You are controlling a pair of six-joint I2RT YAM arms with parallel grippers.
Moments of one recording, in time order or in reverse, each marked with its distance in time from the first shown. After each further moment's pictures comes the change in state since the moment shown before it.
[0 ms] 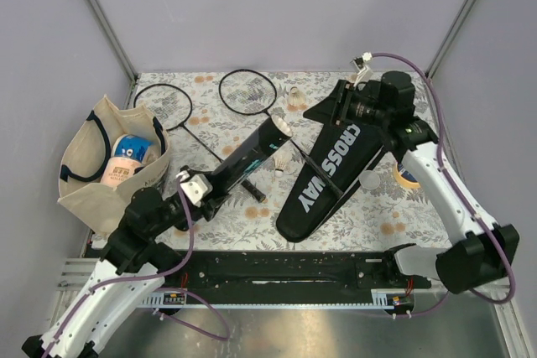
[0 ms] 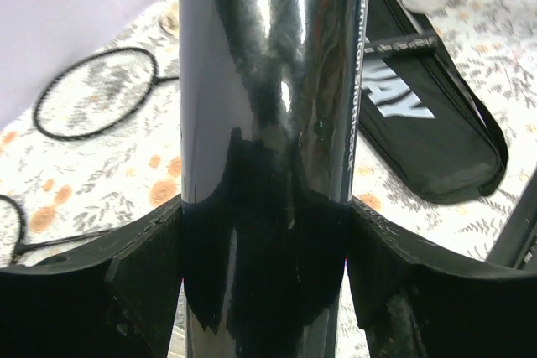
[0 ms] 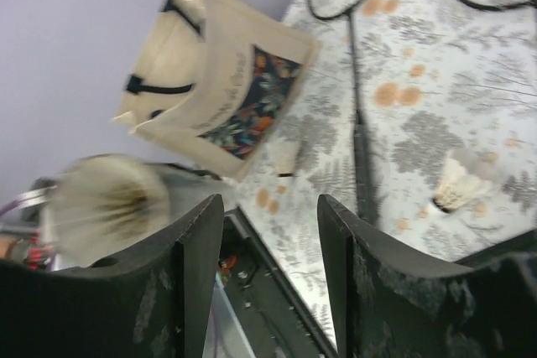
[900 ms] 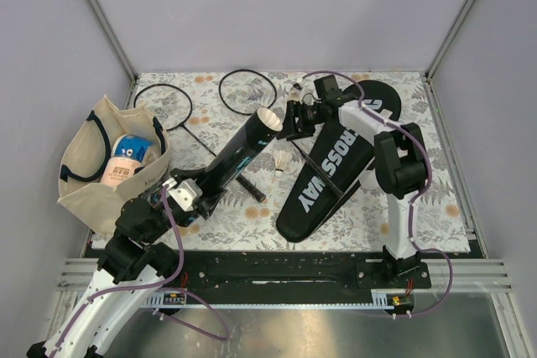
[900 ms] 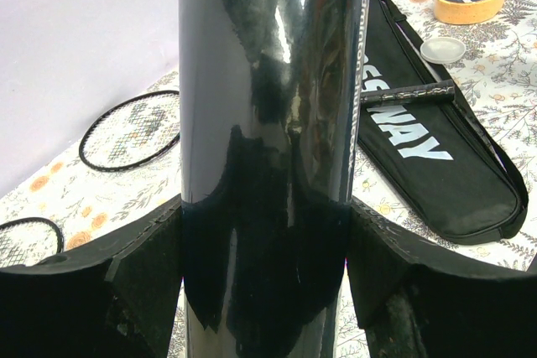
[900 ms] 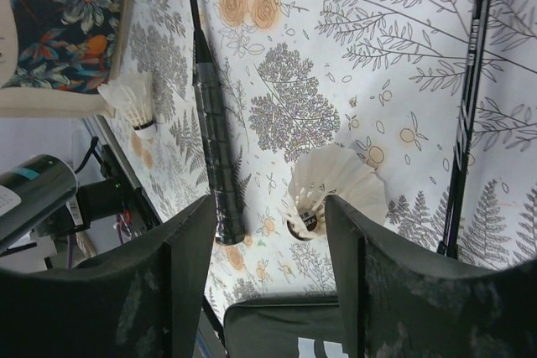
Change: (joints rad) left arm 0.000 -0.145 -0.048 0.091 -0.057 -0.013; right arm 0.072 0.838 0.362 -0.213 -0.024 -0.366
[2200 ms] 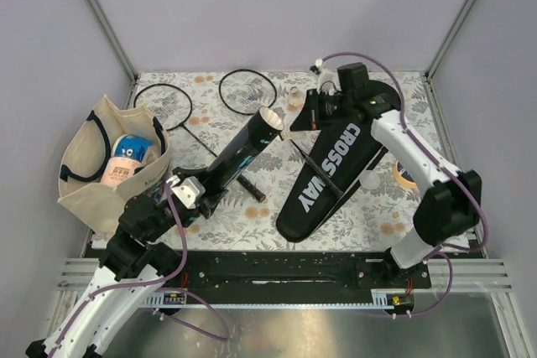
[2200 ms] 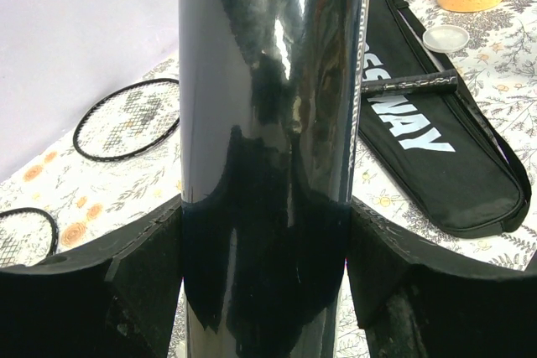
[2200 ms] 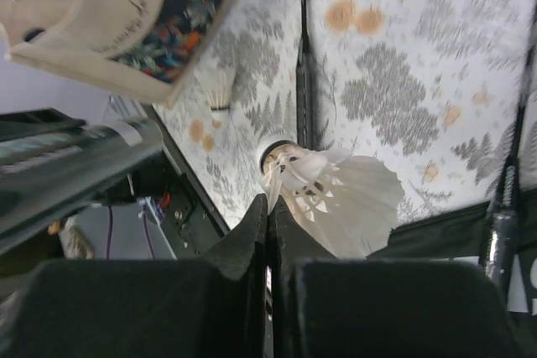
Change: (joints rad) left arm 0.000 0.027 -0.001 -0.002 -0.008 -0.002; right arm 0.034 -0.415 -0.145 -0.103 0.052 0.001
